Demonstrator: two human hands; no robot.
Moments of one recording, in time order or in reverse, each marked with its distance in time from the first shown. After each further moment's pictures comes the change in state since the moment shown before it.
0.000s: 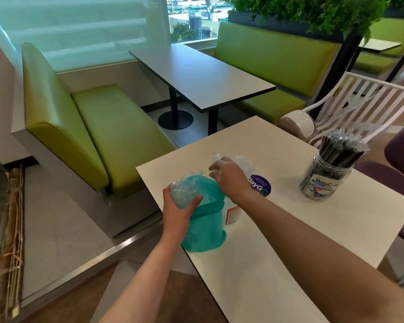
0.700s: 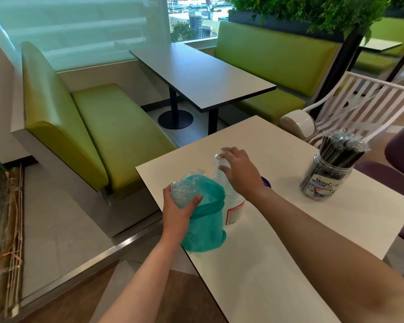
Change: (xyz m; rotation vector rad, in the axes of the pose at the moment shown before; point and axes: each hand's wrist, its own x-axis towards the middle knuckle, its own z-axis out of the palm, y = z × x) left_hand 0.002 0.000 0.000 -0.008 -0.011 -0.014; right_hand 0.008 0.029 -0.015 -0.214 0.112 -0.173
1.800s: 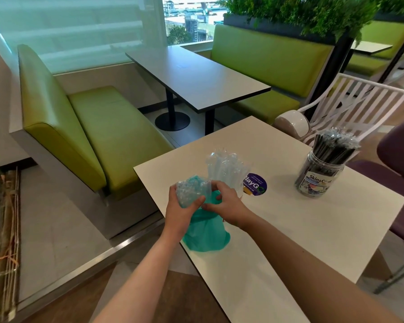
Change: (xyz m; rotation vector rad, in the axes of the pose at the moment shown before) left_hand -0.008 -0.004 0.001 0.000 -0.105 0.043; right_hand -0.073 -0.039 0.018 0.668 -0.337 0.367
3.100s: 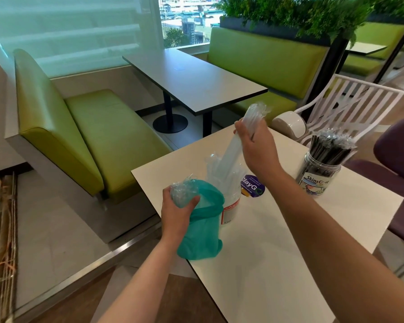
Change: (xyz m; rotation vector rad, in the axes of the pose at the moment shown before) left_hand 0.007 -0.001 0.005 0.097 0.124 -0.063; right_hand 0.014 -0.086 -0.098 -0.023 0.598 -0.266
